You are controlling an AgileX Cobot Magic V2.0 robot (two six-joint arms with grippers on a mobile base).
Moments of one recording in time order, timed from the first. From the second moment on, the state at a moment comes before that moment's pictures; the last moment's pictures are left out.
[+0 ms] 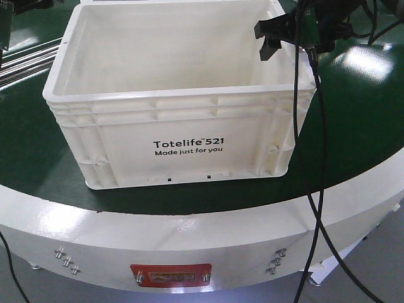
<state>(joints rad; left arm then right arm) -0.17 1.49 -1.50 0.12 0.64 -0.23 0.21 2.00 -1.98 0.15 1.13 0.00</state>
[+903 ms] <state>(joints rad) -0.17 1.49 -1.50 0.12 0.66 -0.23 0.20 2.02 -1.99 0.15 1.15 -0.02</state>
